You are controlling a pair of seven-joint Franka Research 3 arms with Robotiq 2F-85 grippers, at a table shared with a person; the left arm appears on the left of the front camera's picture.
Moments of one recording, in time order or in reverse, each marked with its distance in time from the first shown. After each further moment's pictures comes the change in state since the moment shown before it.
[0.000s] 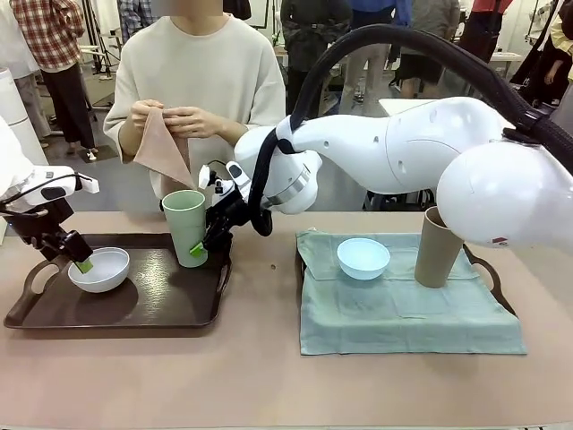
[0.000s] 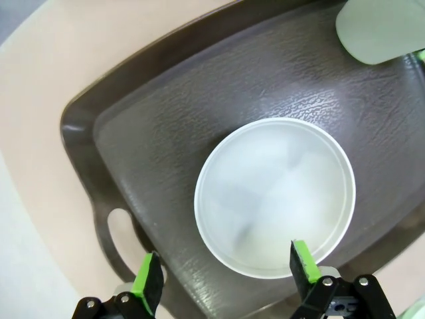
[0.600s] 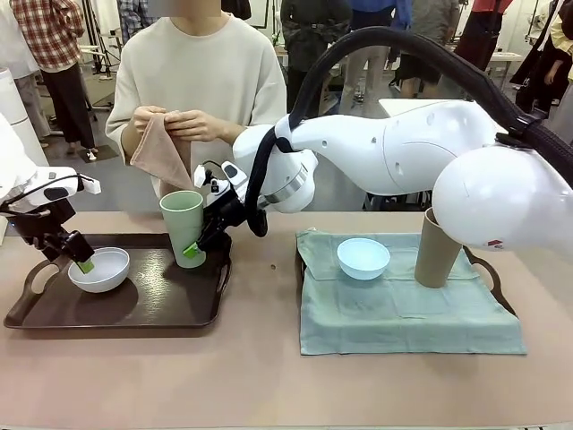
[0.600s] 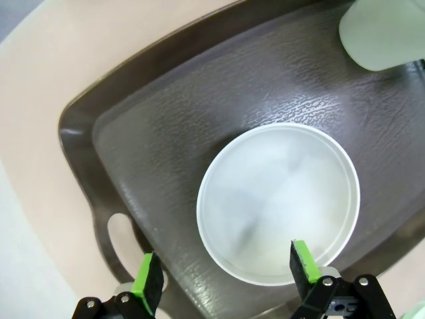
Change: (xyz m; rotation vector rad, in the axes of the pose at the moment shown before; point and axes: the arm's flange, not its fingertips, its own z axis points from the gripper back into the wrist) left arm 0.004 0.002 -0.006 -0.002 0.008 0.002; right arm 0.005 0.001 -0.009 0.066 -0.039 -0.017
